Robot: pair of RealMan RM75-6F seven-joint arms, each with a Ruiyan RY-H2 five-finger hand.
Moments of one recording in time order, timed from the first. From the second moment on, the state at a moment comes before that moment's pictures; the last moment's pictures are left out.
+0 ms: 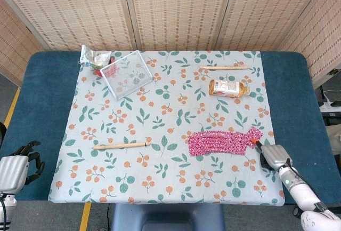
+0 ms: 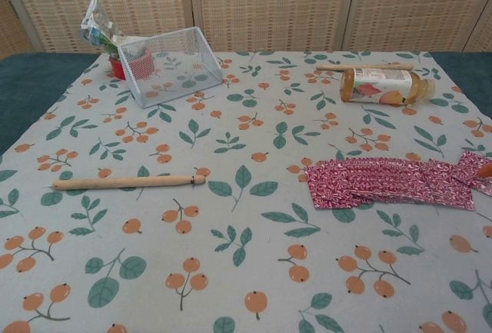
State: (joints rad) left arm -0.11 -1.15 -0.04 -1.59 1.49 1.47 0.11; right arm 0.47 -1.18 -0.02 -1.57 -1.01 0.79 -0.25
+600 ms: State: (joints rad) left arm -0.11 -1.15 -0.04 -1.59 1.49 1.46 0.11; right arm 0.51 -1.19 -0.01 -1.48 -0.88 0.74 -0.27
